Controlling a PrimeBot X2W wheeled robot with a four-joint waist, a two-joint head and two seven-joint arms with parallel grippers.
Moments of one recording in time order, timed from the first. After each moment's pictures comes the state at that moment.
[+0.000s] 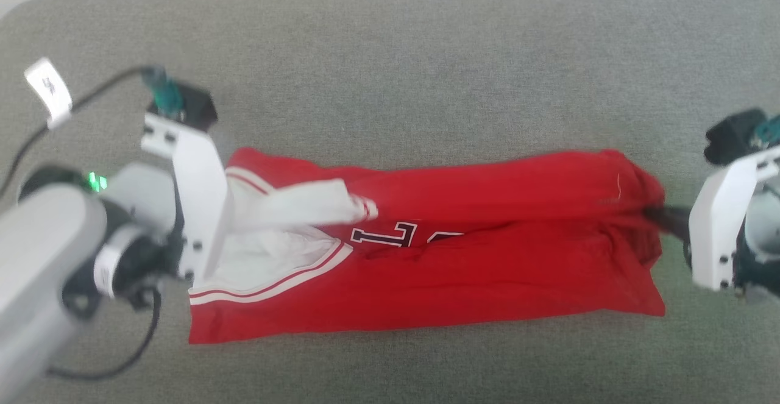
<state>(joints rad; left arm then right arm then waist) -0.87 0.87 -0.86 -0.14 -1.05 0.36 1.01 -0.41 -0.56 0.19 0.05 0.76 0.13 0.90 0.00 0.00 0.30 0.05</state>
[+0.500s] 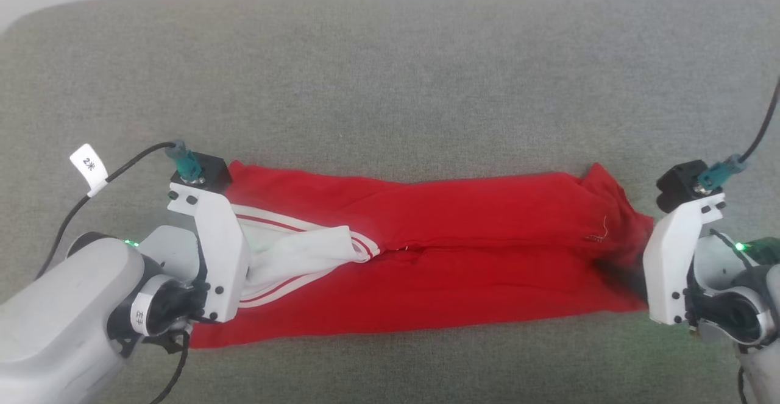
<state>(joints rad) -0.71 0.79 -0.88 0.01 -1.10 0.32 0.86 -0.34 -0.44 0.19 0.12 0.69 0.13 0.92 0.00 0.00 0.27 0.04</state>
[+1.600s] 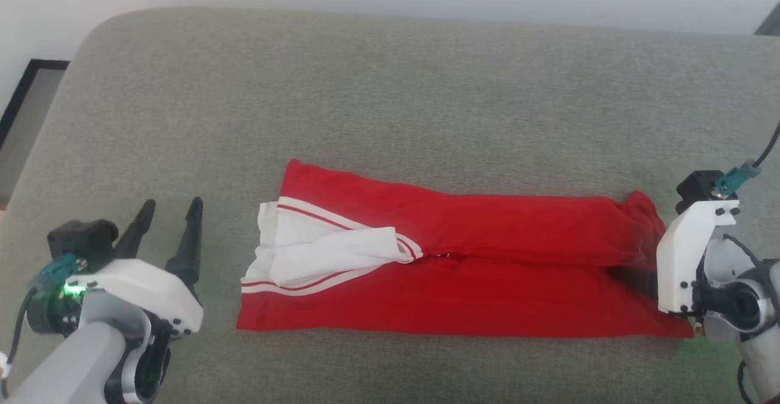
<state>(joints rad) -0.37 0.67 -0.59 0.22 -0.97 0.26 -0.23 -0.38 -0.39 0.12 0.34 0.68 0.13 0.91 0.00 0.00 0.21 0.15</state>
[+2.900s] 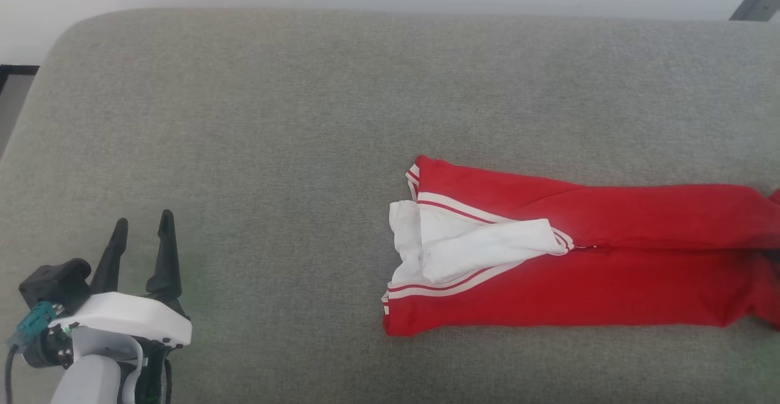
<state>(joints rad) -0.20 0.29 0.01 0.37 -0.53 -0.05 -0.26 -0.46 -0.64 0.07 0.62 0.82 0.13 0.70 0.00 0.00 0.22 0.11</state>
